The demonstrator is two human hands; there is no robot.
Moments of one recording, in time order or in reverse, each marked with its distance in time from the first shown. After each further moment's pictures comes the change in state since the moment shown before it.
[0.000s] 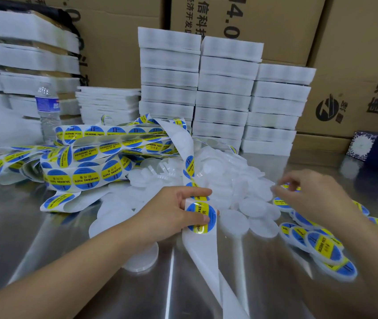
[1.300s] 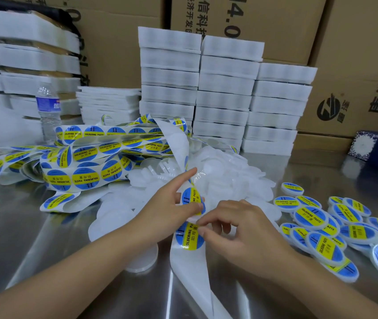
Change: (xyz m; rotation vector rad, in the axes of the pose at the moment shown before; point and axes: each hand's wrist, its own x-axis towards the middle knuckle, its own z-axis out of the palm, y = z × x) left_hand 0.000 -0.004 0.002 0.009 0.161 0.058; right_hand -0.063 -0.073 0.044 0.489 -0.086 -0.626
